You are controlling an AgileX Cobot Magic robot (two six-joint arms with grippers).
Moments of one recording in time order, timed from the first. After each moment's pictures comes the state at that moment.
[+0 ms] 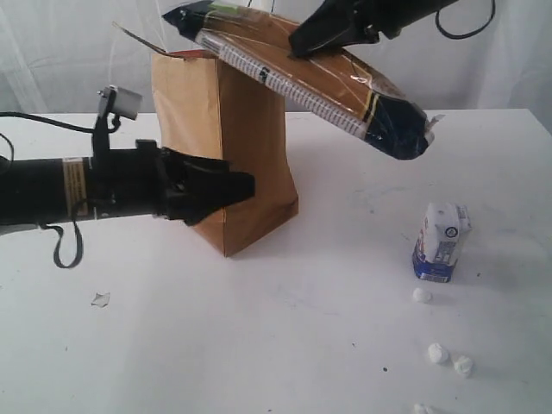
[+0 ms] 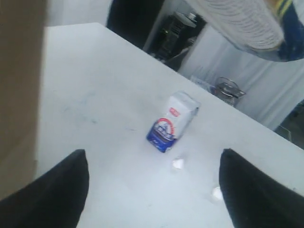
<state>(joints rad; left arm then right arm) -0.34 1.69 -0.80 1.18 -1.02 -1.09 0.18 1.83 -1.77 0.98 1.22 -0.87</state>
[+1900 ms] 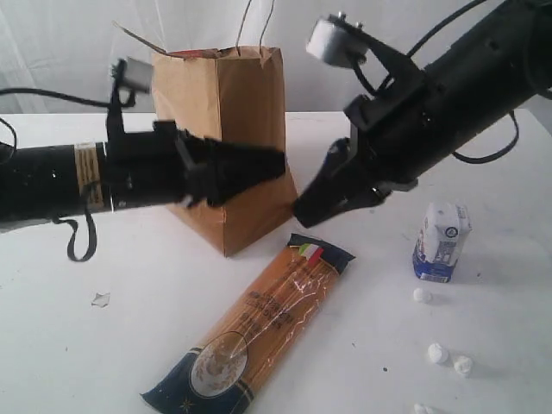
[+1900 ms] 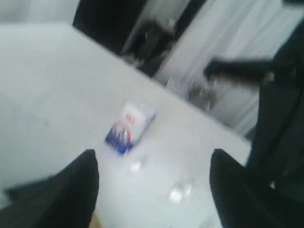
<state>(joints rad) -0.45 1.59 -0.80 1.17 -0.95 -1.26 0.34 1.52 -1.23 0.76 1.21 -0.87</state>
